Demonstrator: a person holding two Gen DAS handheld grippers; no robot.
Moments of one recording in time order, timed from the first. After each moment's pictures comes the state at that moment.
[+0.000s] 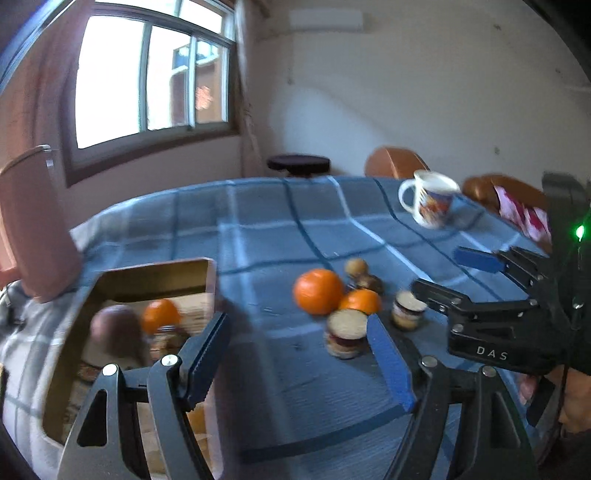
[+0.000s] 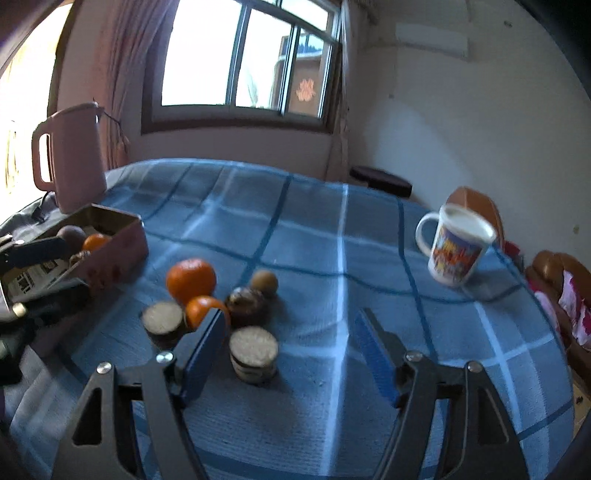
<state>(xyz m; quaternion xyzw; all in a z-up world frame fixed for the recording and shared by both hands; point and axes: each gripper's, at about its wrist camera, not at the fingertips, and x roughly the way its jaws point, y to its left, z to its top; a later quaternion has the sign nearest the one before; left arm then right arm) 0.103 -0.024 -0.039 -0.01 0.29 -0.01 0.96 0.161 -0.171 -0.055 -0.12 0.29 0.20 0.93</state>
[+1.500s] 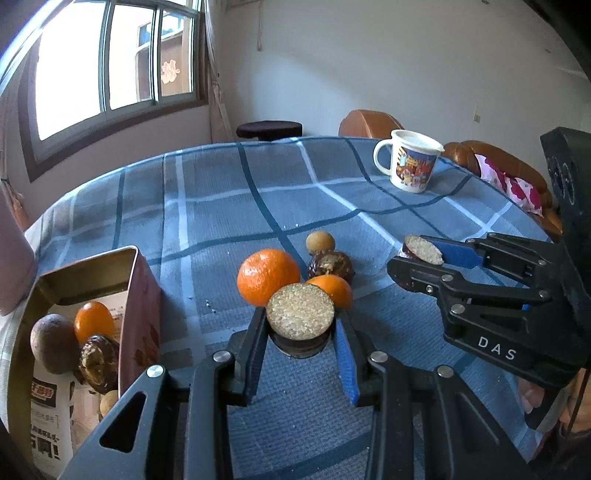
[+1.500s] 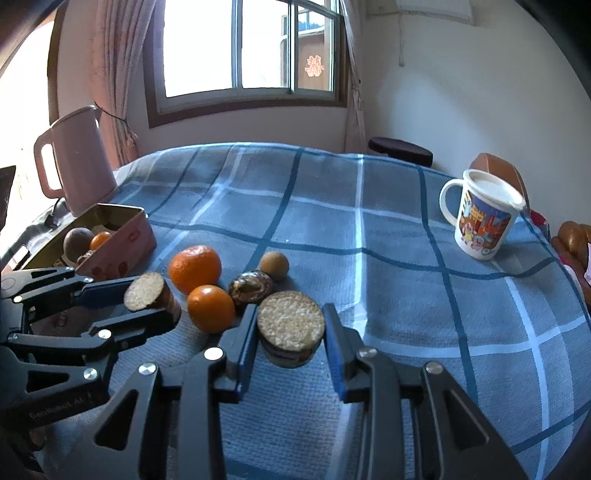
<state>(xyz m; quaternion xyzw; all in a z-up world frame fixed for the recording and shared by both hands) 0.139 -0.045 -0.055 0.00 0.34 -0.06 0.94 0.178 -0.181 -0.065 -0.08 0.33 0.23 0.91</state>
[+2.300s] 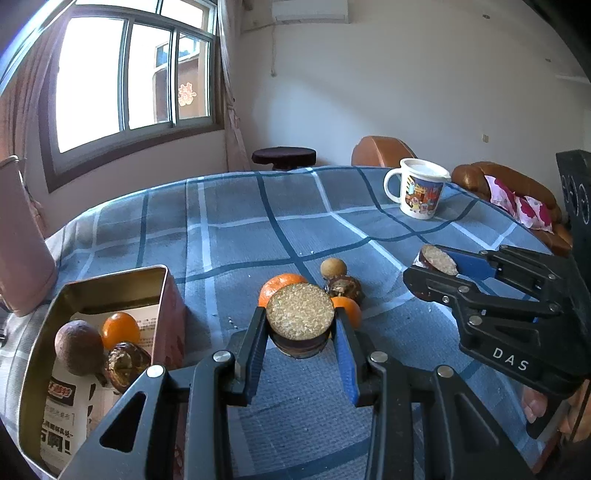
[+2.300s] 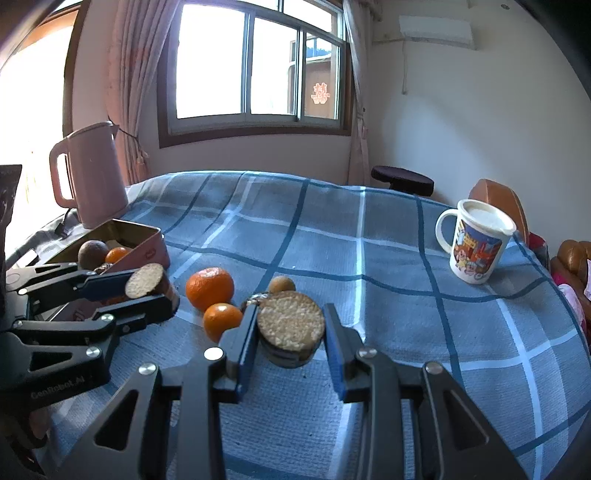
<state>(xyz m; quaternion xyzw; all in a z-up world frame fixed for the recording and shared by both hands) 0.123 -0.043 -0.044 0.00 0.29 -0.03 0.96 0.161 -0.184 -0.053 -0.08 0.27 0.24 0.93</state>
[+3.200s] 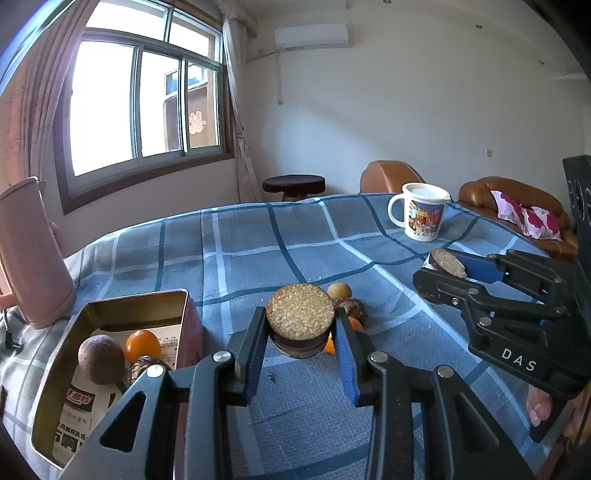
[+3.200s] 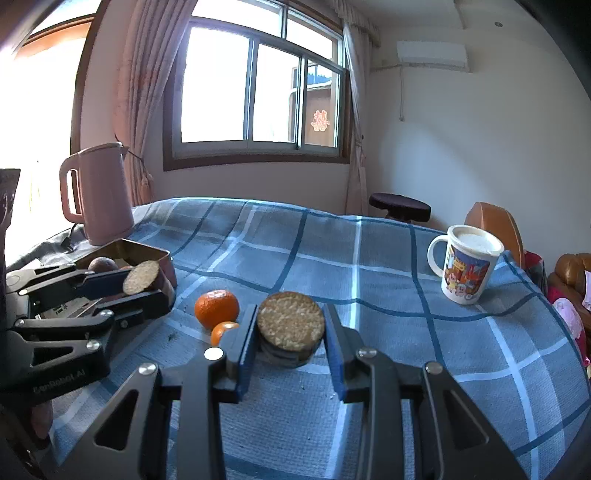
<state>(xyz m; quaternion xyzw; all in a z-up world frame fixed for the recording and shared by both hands) 0.104 -0.045 -0.034 0.02 0.23 -0.01 0.97 0.142 -0.191 -0.042 -0.07 0.22 0.25 0.94</state>
